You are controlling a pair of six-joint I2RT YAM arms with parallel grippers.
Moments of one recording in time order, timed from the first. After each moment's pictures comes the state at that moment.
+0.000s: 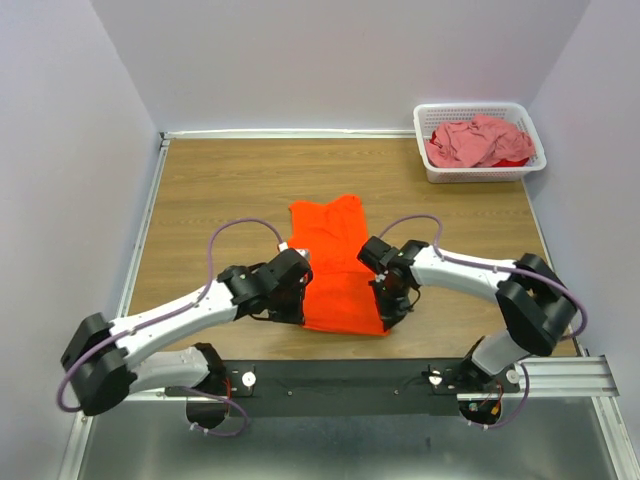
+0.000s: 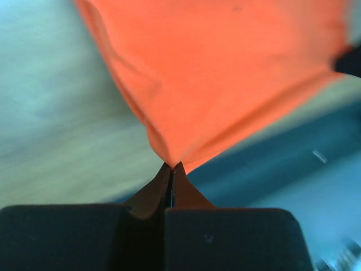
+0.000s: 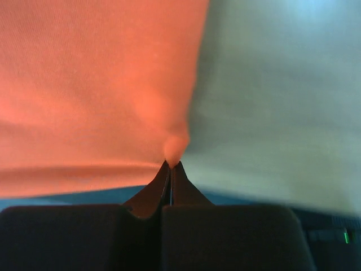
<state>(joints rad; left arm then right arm) -0.90 1.14 0.74 -0.71 0.04 -0.77 0.82 1.59 0.90 -0.81 -0.09 0.63</state>
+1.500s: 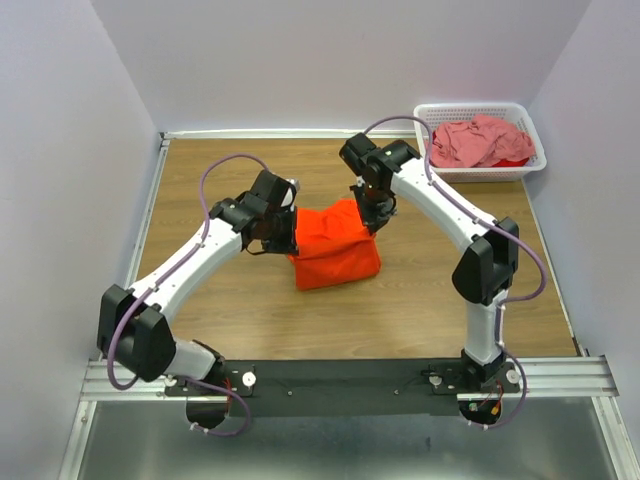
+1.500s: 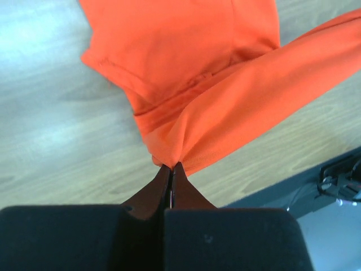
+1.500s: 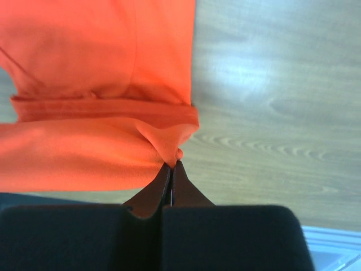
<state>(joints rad) -0.54 1.38 1.18 -0.80 0.16 -0.47 0.65 1.97 1.95 -1.34 0.12 0.40</state>
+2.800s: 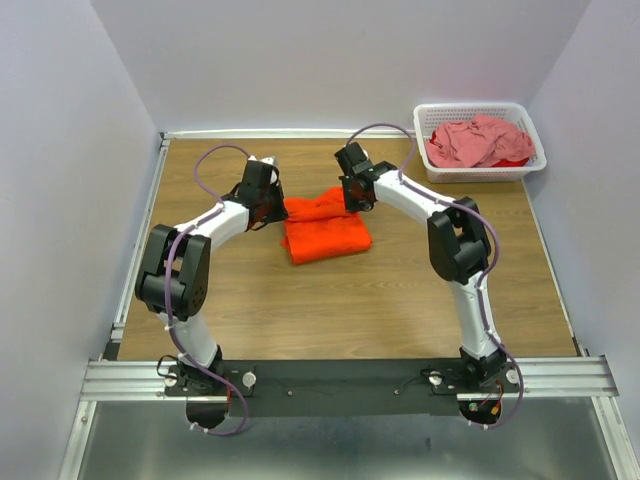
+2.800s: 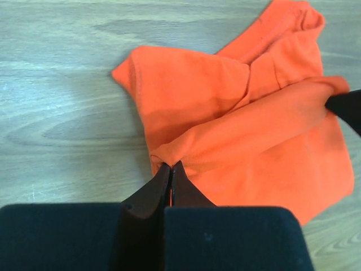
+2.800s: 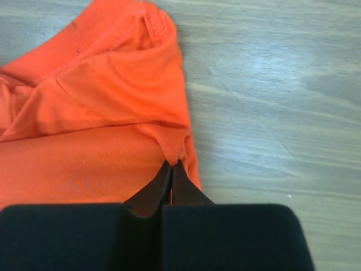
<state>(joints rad) -0.30 1.77 1.14 -0.17 0.11 -0.44 0.56 2.23 1.86 -0.67 0.20 0.34</state>
